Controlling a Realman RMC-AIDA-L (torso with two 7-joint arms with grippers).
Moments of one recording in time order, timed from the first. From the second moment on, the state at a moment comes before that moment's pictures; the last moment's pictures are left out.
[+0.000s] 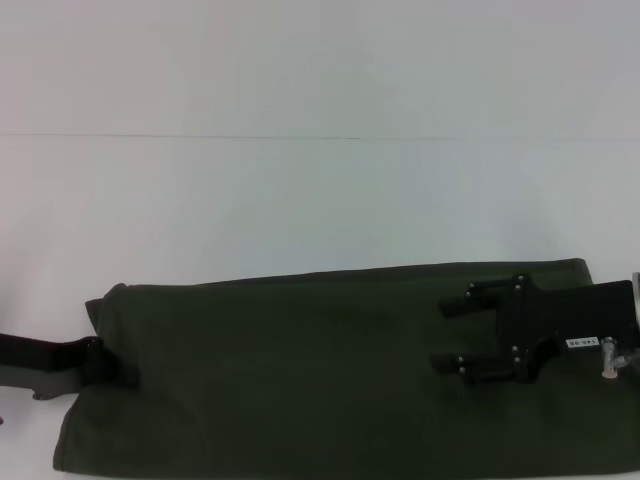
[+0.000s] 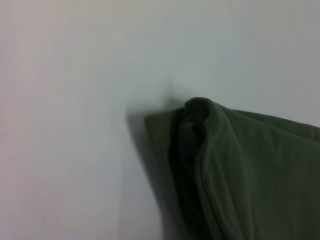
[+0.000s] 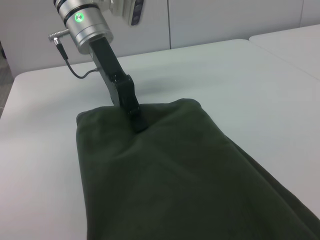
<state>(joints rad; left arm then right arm) -0.60 -2.00 0.40 0.66 2.67 1.51 -2.45 0.61 2.09 -0.75 -0.75 -2.23 -1.57 1.32</state>
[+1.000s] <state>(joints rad) -0.59 -1.92 0.34 0.82 2.72 1.51 -2.46 0.56 2.09 -0.70 -0.79 -2.16 -1.63 1.32</state>
